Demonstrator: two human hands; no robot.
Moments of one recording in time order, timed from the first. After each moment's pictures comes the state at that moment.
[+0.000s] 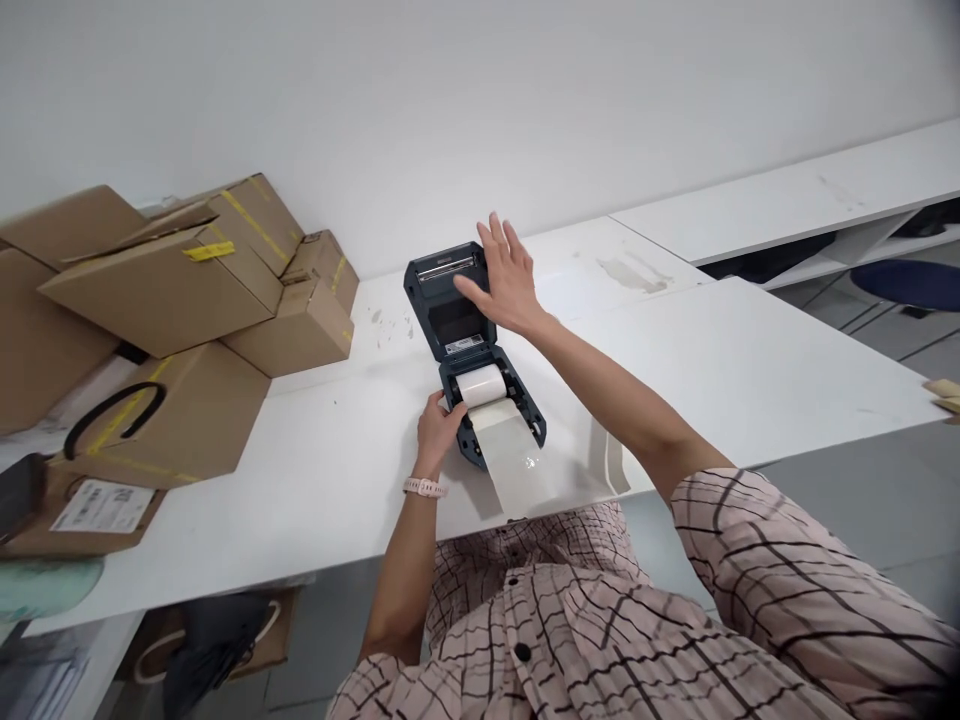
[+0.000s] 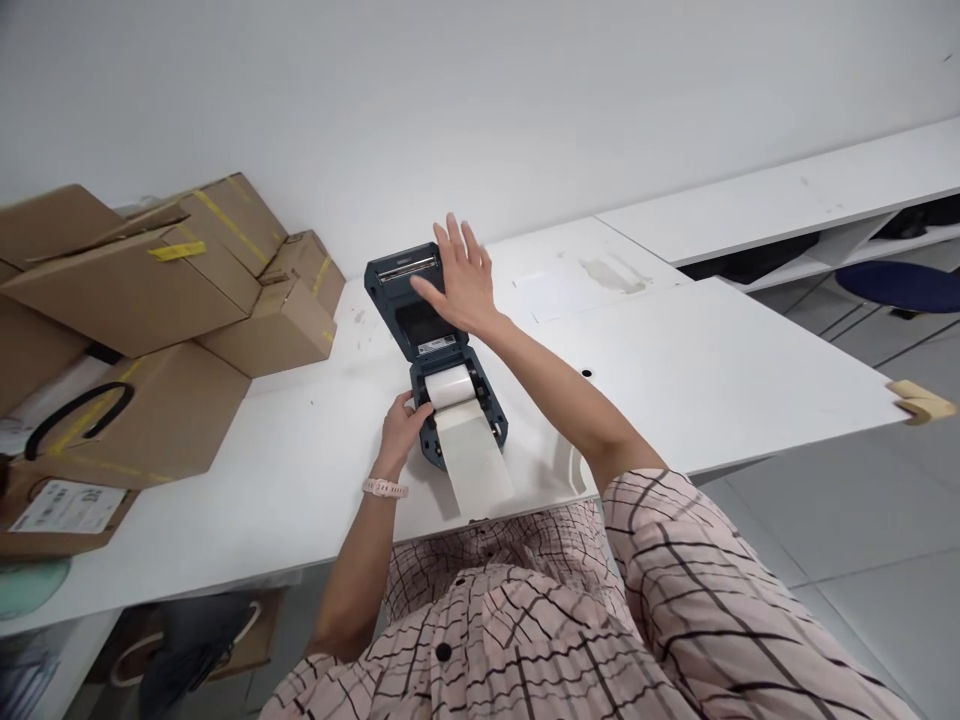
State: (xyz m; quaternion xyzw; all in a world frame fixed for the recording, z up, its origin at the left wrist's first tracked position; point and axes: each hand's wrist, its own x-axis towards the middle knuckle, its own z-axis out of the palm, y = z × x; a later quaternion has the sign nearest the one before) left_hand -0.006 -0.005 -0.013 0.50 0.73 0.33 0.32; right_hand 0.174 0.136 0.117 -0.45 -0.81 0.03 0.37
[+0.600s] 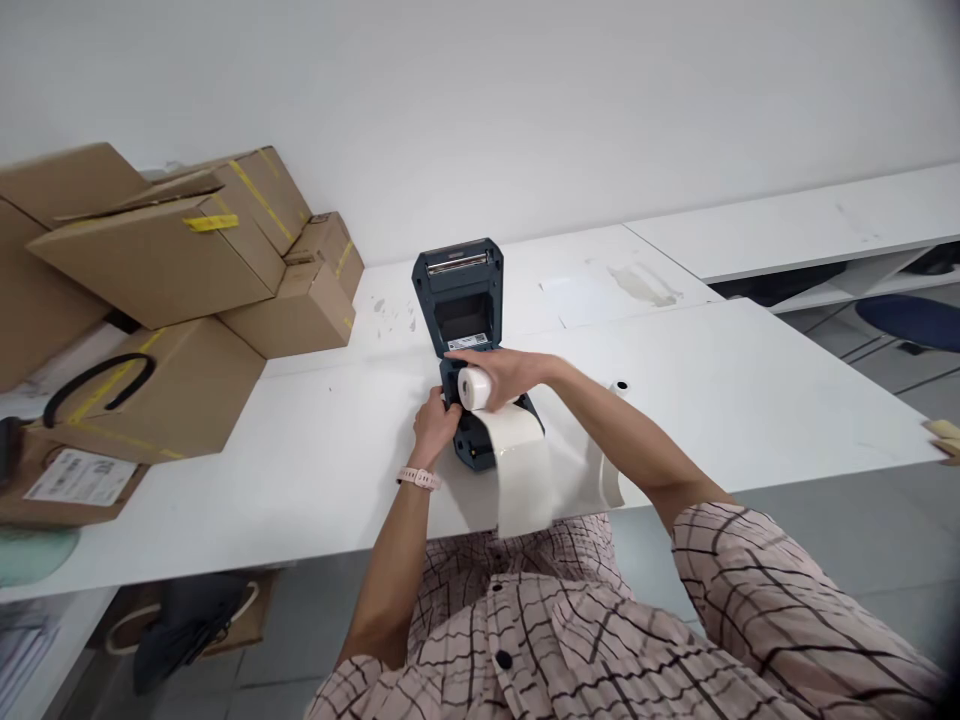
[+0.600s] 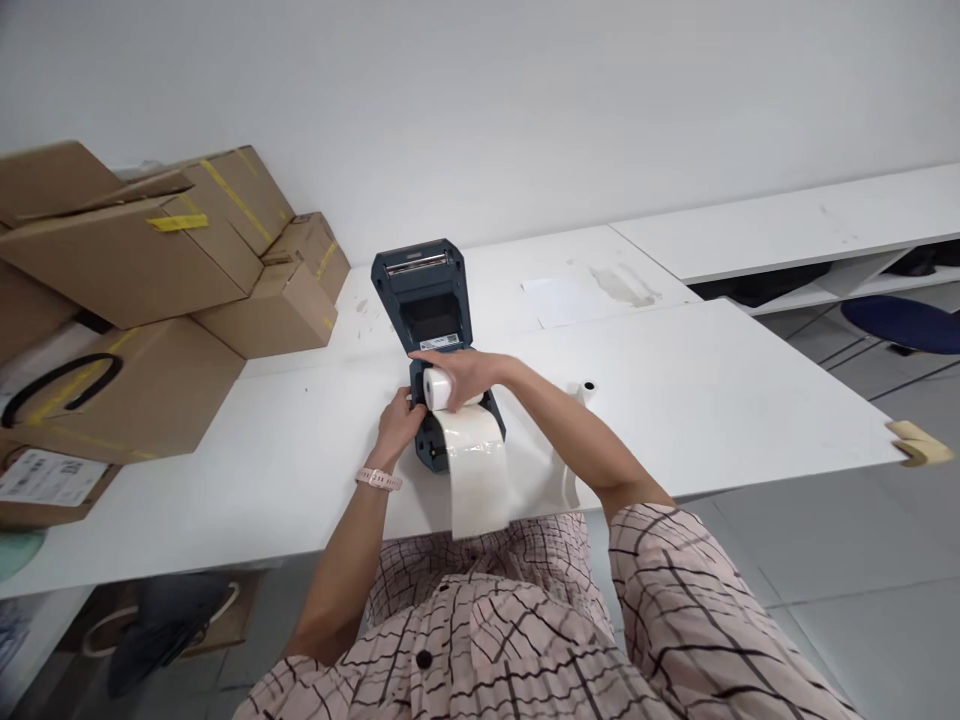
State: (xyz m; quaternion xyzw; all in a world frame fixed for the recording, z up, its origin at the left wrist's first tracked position) left_hand 0.003 0.004 0.003 0.54 0.78 0.21 0.25; right_hand 0.185 0.098 0.077 -0.24 -0.93 0.29 0.01
